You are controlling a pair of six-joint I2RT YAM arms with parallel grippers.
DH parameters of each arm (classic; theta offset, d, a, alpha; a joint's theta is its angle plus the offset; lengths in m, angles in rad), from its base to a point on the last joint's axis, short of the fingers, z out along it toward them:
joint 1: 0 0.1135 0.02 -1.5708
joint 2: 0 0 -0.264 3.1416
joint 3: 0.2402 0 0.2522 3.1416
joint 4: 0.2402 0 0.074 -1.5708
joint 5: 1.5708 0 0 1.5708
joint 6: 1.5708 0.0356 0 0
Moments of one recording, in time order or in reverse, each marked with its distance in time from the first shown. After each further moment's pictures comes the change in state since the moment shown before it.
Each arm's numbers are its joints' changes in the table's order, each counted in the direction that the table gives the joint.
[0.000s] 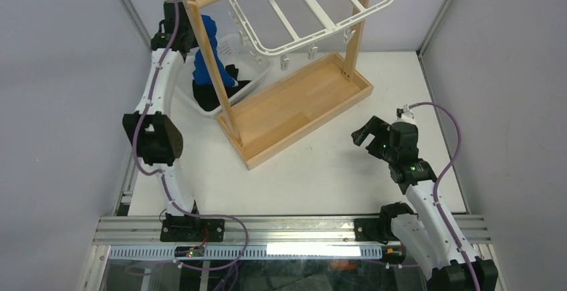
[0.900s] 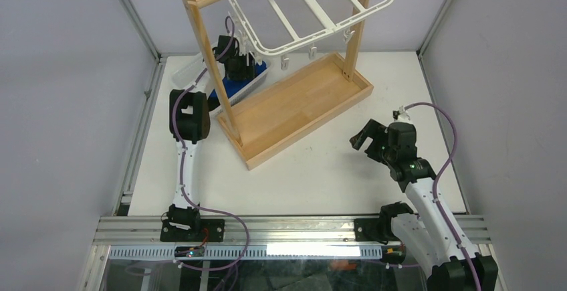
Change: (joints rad) left arm -0.120 0.402 0.030 -0.066 0.240 0.132; right arm 0.000 0.028 0.012 0.055 -0.032 -0.020
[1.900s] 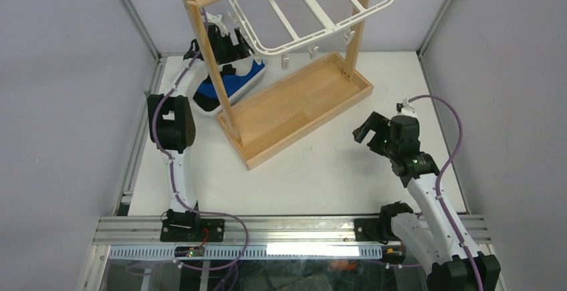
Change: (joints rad) left arm 0.080 -0.310 -0.263 -0.315 0.109 -0.253; right arm 0.000 0.034 0.093 0.028 0.056 -0.021
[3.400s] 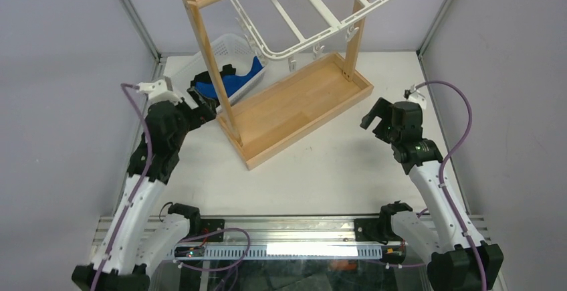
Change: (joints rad) left arm -0.121 -1.297 -0.968 0.220 -0.529 -0.113; right arm 0.002 0.108 0.166 0.059 0.187 -0.010
